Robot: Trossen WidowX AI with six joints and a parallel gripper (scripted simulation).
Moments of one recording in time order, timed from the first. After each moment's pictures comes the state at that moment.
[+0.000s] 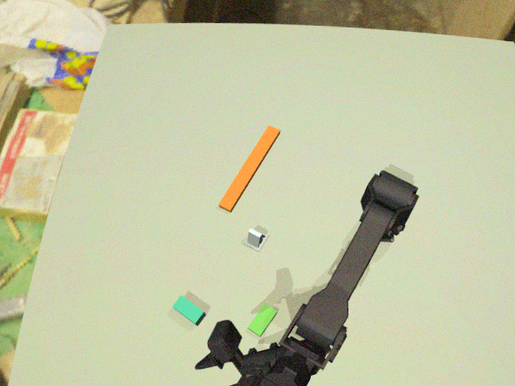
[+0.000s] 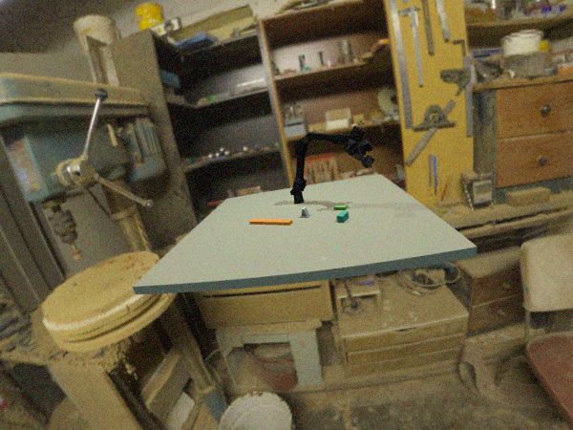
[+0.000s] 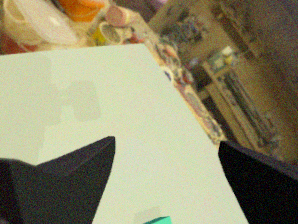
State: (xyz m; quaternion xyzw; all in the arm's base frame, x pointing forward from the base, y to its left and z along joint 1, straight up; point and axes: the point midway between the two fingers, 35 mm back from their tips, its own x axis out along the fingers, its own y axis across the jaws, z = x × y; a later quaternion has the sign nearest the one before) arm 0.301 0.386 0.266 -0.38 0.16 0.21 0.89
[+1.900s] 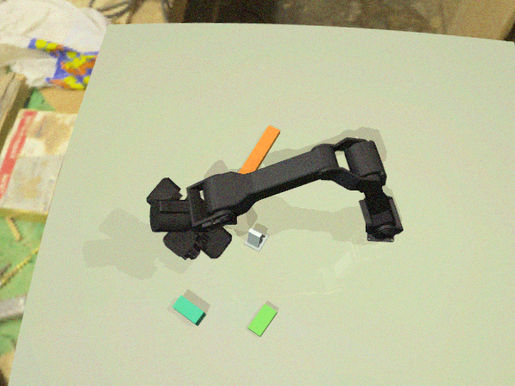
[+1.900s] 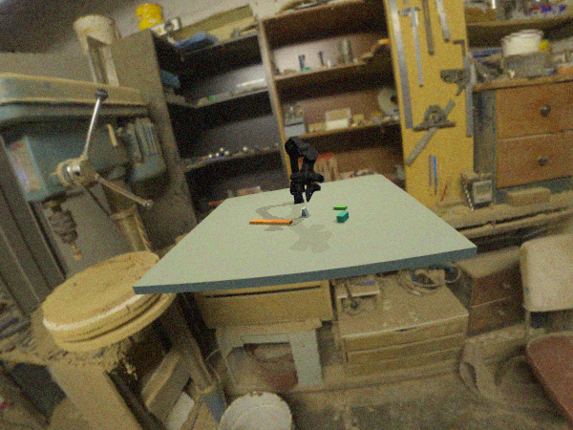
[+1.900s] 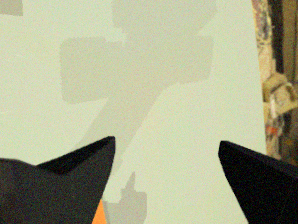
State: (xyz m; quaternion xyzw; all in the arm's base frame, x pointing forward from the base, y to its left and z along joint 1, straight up) arm 0.436 0.074 0.178 -0.51 0.45 0.16 0.72
